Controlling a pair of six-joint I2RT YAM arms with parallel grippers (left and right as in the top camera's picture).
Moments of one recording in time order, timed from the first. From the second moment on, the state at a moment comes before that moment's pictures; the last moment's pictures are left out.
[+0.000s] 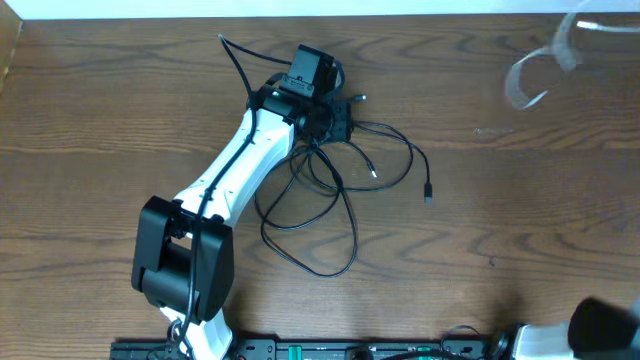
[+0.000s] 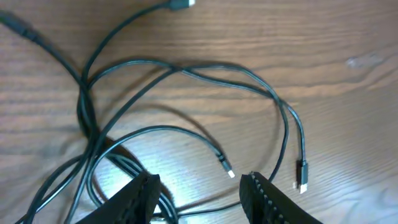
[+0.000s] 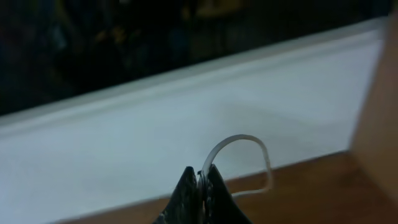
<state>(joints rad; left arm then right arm) -0.42 1.88 1.50 -0.69 0.25 -0.38 -0.38 1.61 2.01 -0.57 -0.27 0.17</state>
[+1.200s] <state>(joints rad) -0.38 1.84 1.54 -0.78 0.19 -0.31 -0.59 2.14 2.05 -0.73 -0.42 0.25</state>
